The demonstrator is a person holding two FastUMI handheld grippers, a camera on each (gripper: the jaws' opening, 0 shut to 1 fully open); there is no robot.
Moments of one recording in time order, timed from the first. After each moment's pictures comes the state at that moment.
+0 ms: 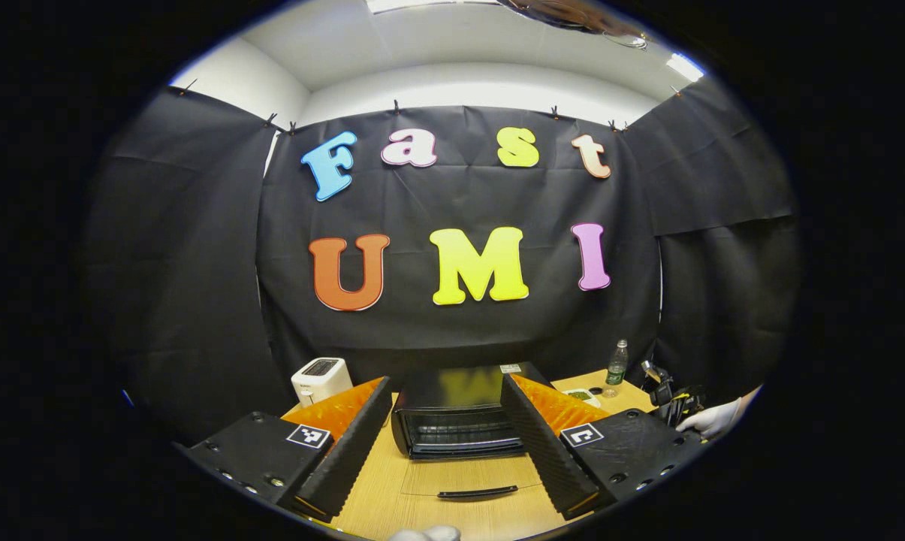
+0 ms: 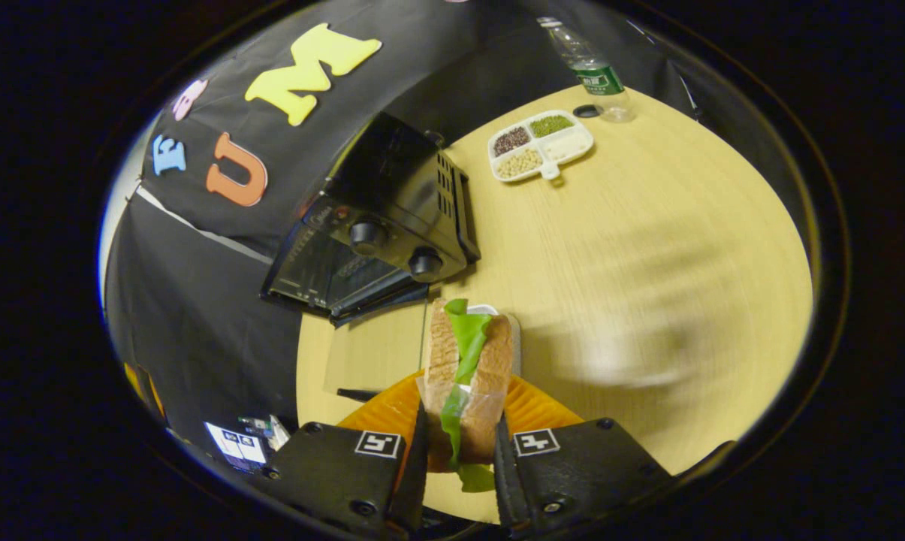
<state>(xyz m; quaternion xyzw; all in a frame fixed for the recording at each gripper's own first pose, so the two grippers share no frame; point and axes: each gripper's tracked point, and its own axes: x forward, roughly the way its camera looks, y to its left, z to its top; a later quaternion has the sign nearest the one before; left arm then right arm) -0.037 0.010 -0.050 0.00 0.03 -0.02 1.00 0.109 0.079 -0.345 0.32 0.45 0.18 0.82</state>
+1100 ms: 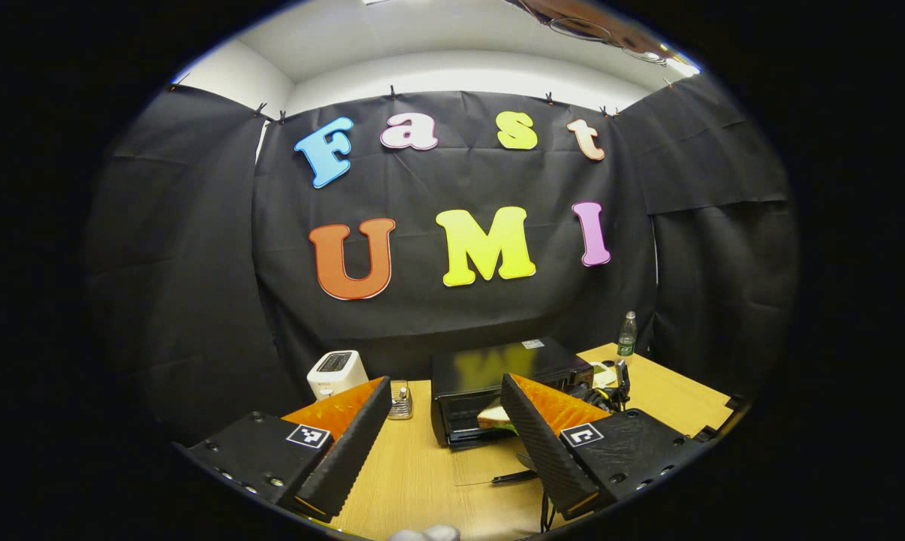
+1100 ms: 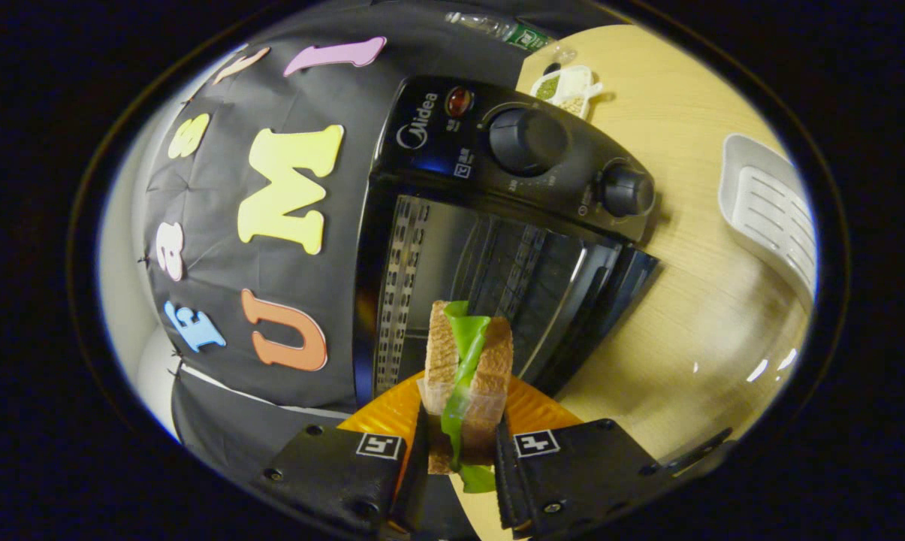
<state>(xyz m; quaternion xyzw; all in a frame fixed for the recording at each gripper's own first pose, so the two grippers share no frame) -0.032 0.091 -0.078 0.03 0.07 -0.05 1.00 0.242 0.301 -0.307 0.62 0.21 0.08 0.75</state>
